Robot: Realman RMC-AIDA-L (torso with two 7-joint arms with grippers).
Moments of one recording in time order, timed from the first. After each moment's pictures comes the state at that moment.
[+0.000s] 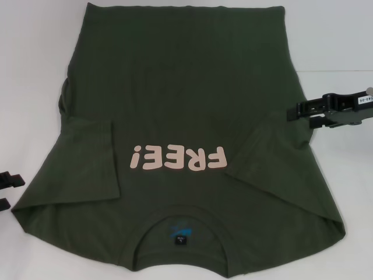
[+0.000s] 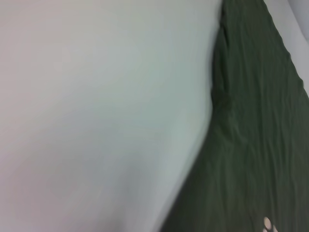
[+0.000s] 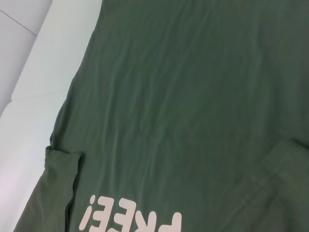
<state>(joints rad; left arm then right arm) -0.36 -2.06 0.32 0.91 2.37 1.47 -2.58 0.81 1.91 -0.64 -0.64 -2.42 -1.40 2.49</state>
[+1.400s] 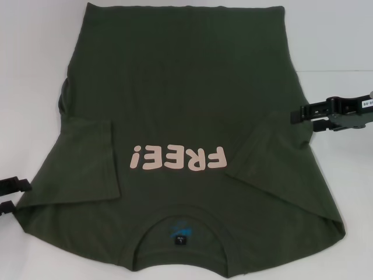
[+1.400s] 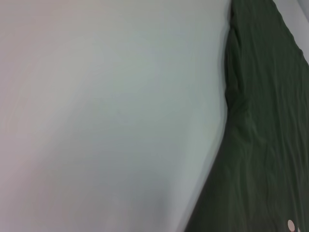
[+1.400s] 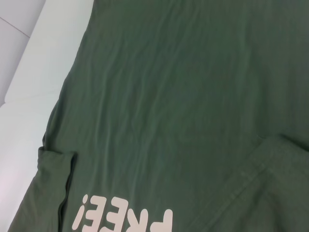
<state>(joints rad) -0.37 -2.07 0.34 0.86 2.38 1.39 -2.51 0.80 1.91 -0.64 -0.64 -2.42 -1.39 2.49</state>
